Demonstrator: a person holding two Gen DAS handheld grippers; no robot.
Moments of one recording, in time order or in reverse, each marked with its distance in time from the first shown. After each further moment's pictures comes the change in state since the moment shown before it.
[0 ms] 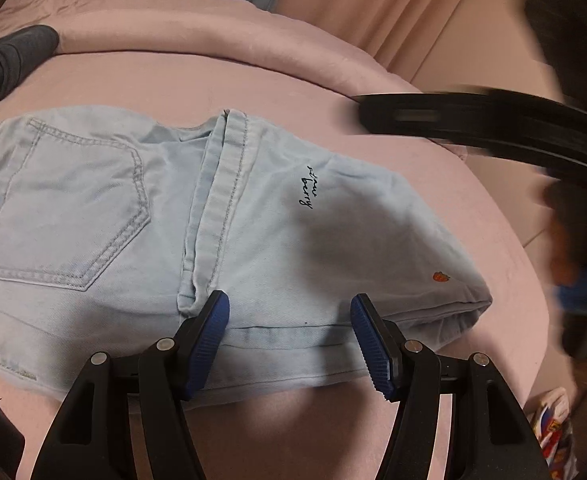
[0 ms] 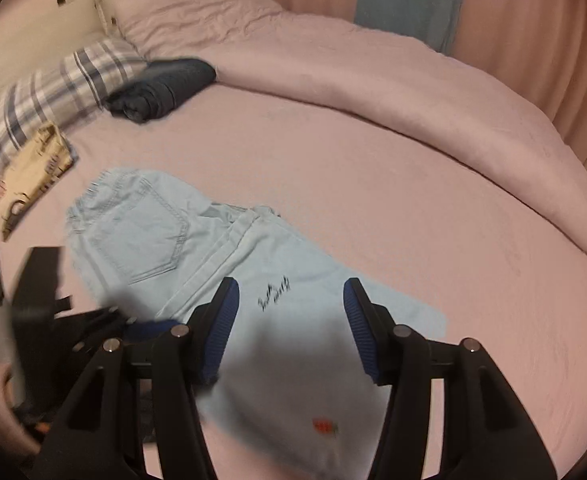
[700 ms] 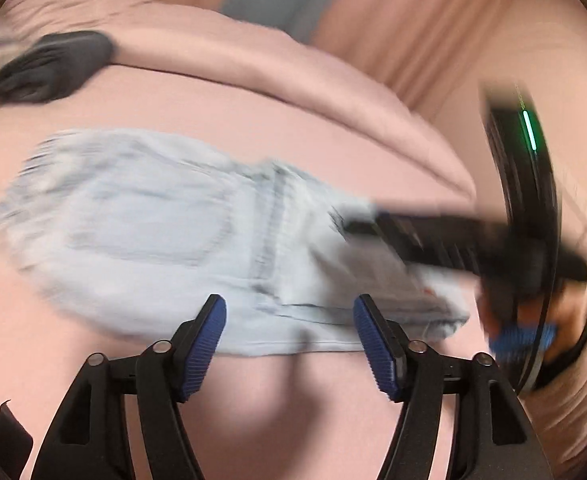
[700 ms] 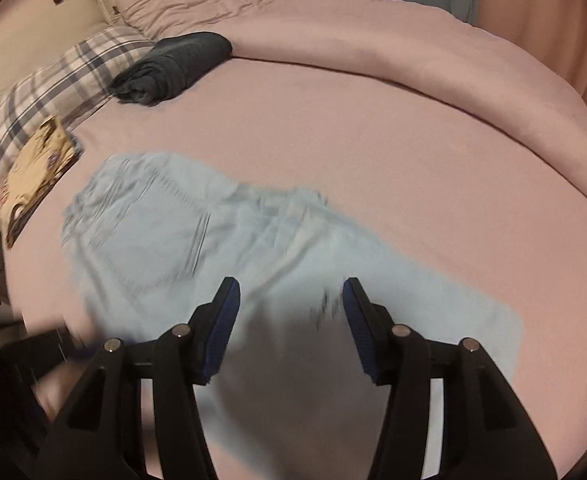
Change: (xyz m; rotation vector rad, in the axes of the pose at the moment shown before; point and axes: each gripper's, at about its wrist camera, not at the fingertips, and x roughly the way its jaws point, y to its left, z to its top) left arm -0.090 0.025 -0.004 -0.162 -0.136 0.052; right arm 0.037 0.029 -0.004 0.050 0.063 0.103
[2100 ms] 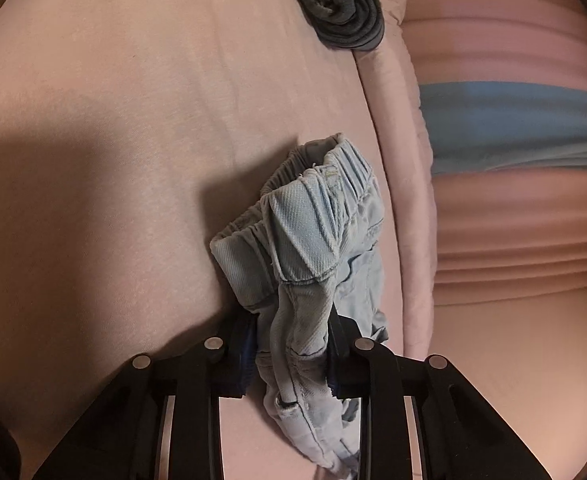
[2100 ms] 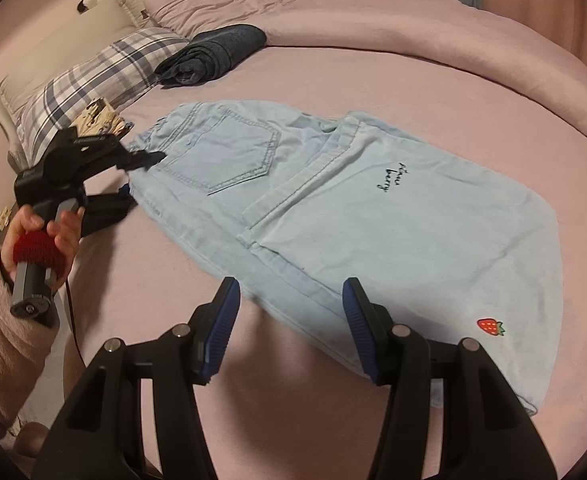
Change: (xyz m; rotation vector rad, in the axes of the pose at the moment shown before) left arm 0.013 0.185 0.019 -0.874 -0.083 -0.129; right arm -0.018 0.031 -0.081 0.055 -0.026 0.113
